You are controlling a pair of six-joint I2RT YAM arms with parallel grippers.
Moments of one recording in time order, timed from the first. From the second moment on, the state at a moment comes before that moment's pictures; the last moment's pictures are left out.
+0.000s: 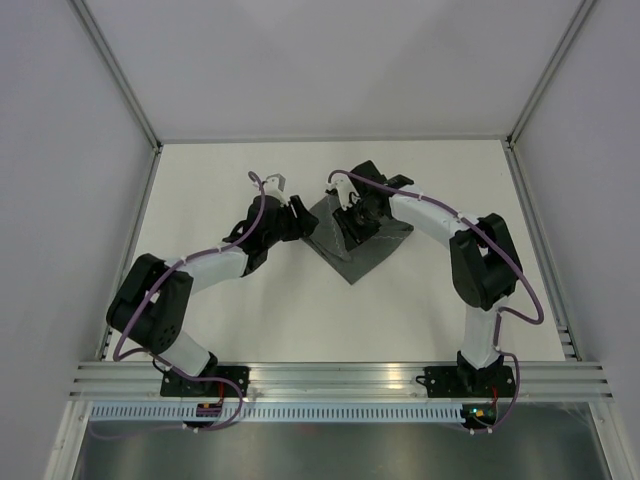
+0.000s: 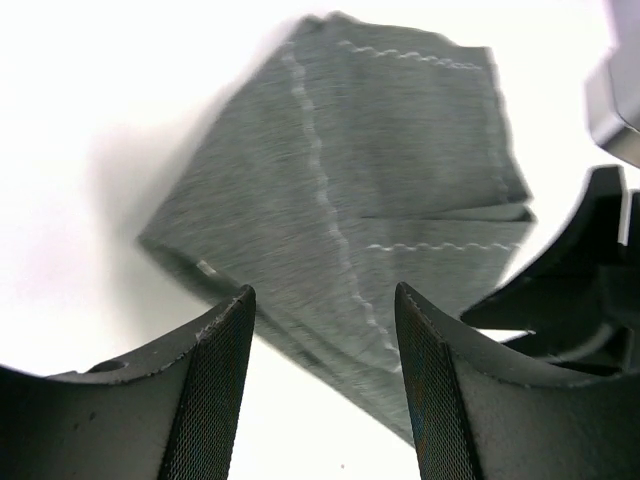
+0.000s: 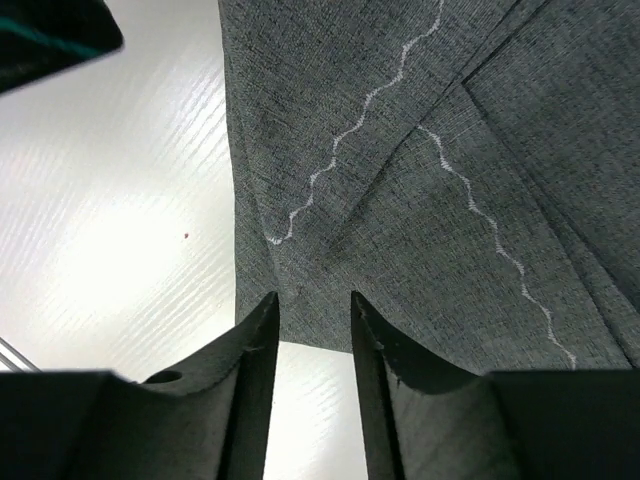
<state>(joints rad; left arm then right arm) -0.51 1.57 0.79 0.38 0.04 -0.59 0.54 1.93 1.51 -0.74 -0.29 -0.10</state>
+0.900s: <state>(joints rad) -0.49 1.68 0.82 0.25 -0.08 -0.67 0.54 2.03 1.51 -0.73 -0.37 -0.06</state>
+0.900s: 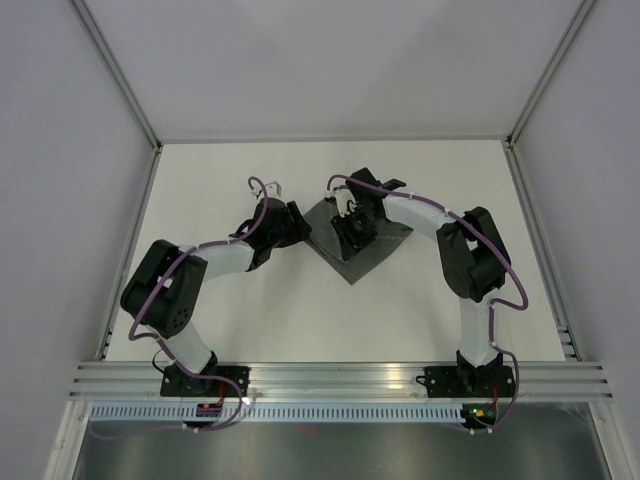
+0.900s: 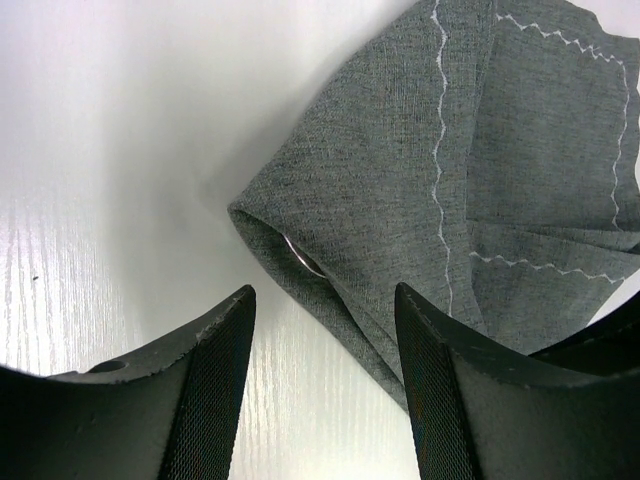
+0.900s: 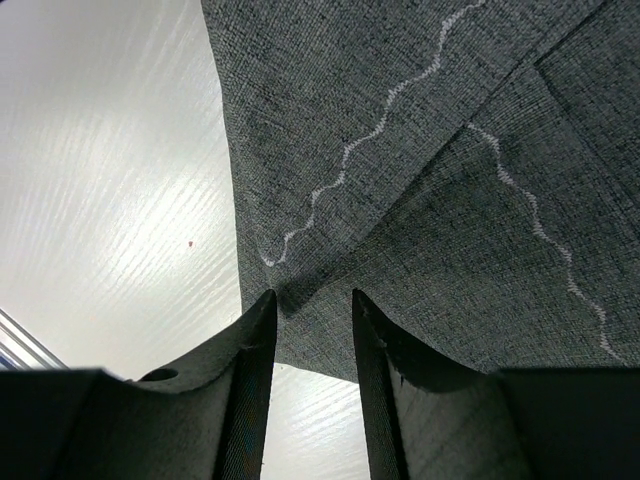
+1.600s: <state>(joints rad) -0.48 1.71 0.86 0.24 -0.08 -0.68 0.54 2.03 1.51 -0.73 -0.43 -0.05</state>
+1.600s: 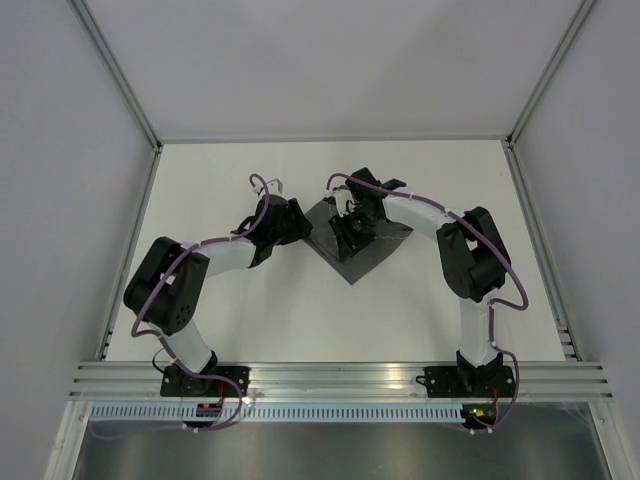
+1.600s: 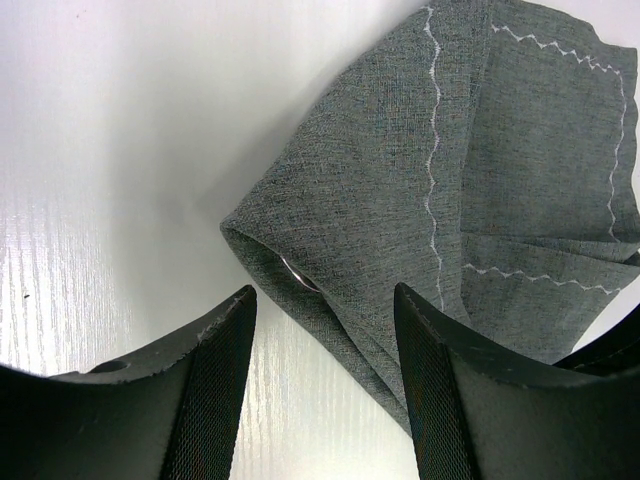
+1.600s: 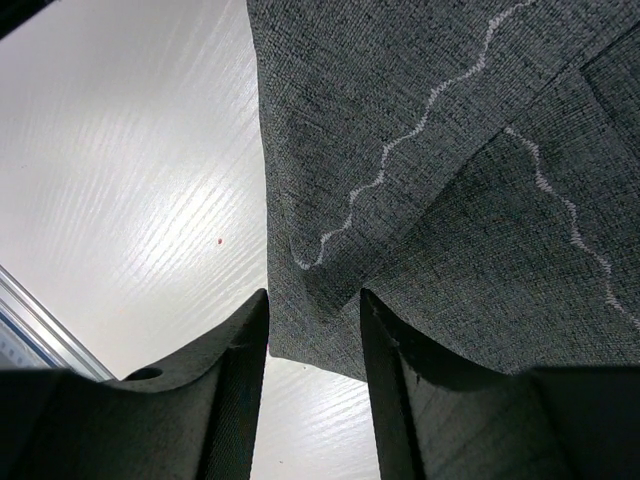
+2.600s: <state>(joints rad) -0.46 1.81 0.94 0.22 -0.08 -0.68 0.54 1.97 1.41 -0.72 -0.41 -0.07</state>
